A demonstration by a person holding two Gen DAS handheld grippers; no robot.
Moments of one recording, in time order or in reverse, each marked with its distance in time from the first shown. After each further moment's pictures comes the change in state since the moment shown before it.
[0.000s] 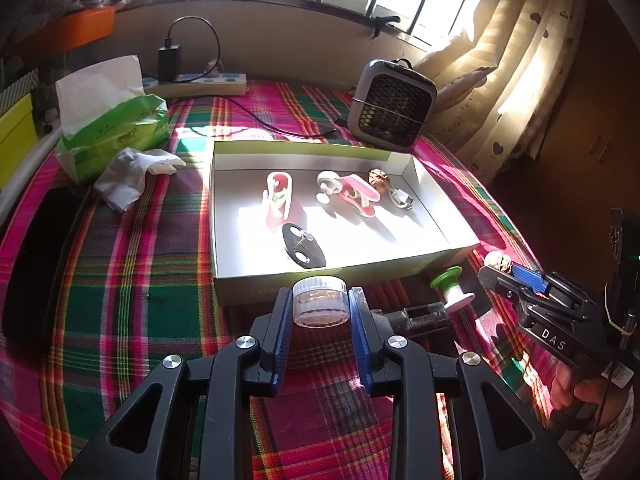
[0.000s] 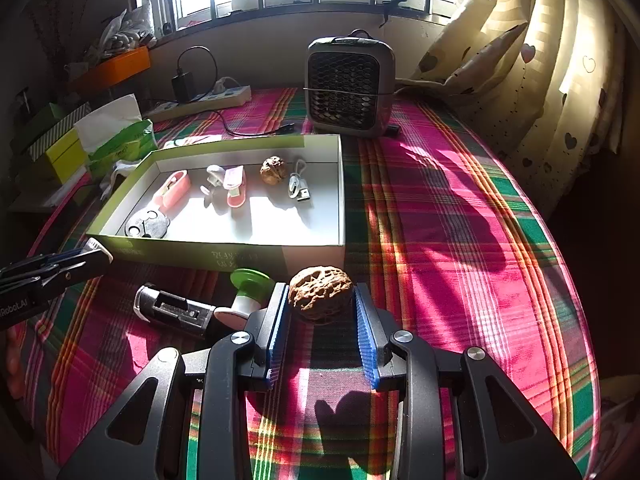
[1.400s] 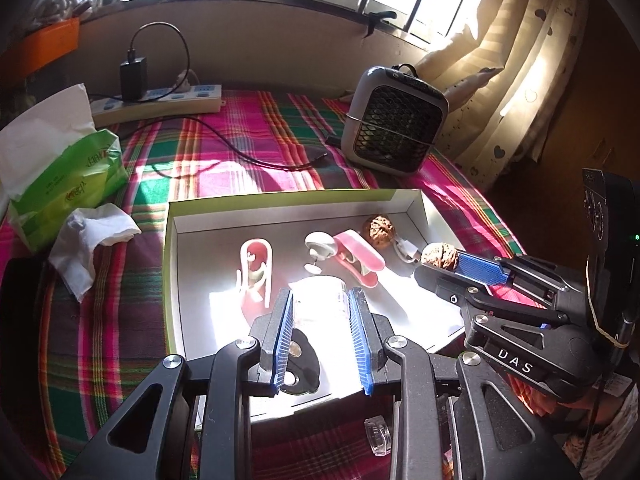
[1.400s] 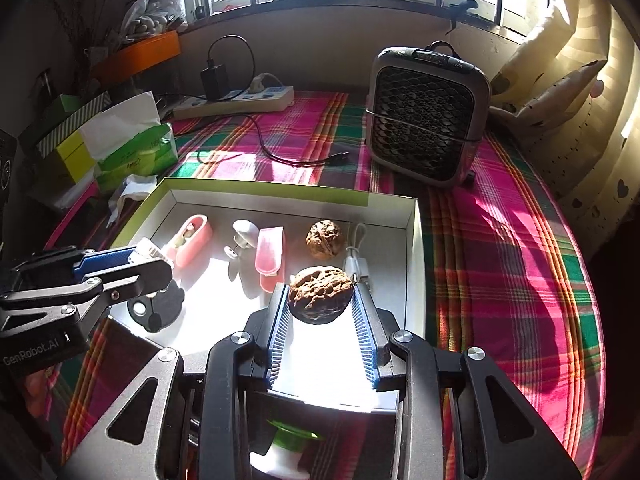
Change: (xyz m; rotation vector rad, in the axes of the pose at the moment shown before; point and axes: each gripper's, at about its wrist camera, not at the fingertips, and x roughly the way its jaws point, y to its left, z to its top) left arm 0.051 -0.005 0.061 0.028 0.023 -0.025; right arm 0.062 0.028 0.069 -0.108 0.050 0.108
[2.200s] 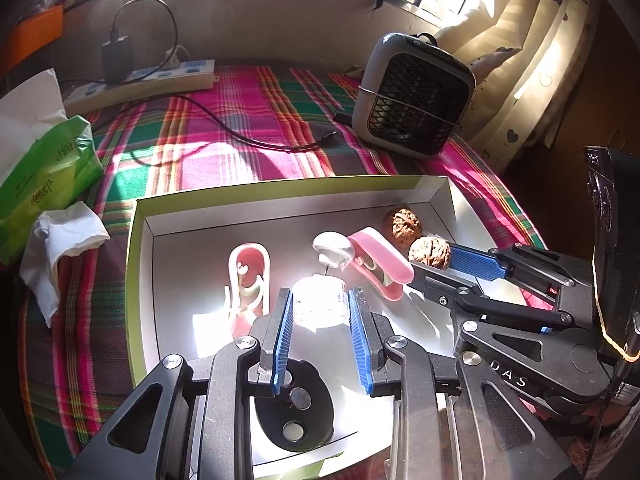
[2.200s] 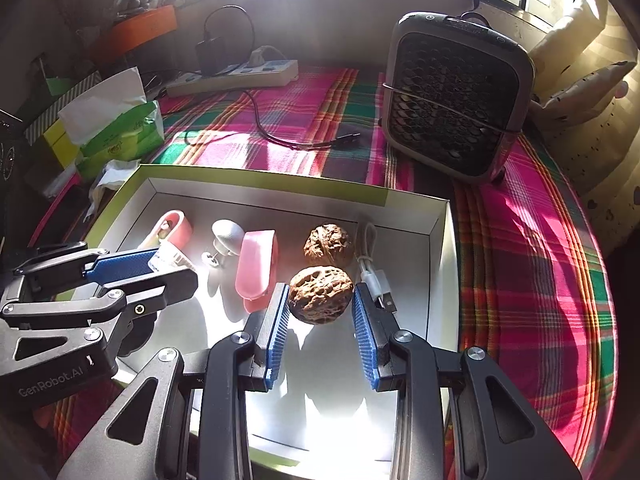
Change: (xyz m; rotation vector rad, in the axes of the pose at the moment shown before) left arm 0.041 0.004 0.012 0.005 0.077 0.016; right arm 0.038 -0.003 0.011 -0.024 0.076 0.009
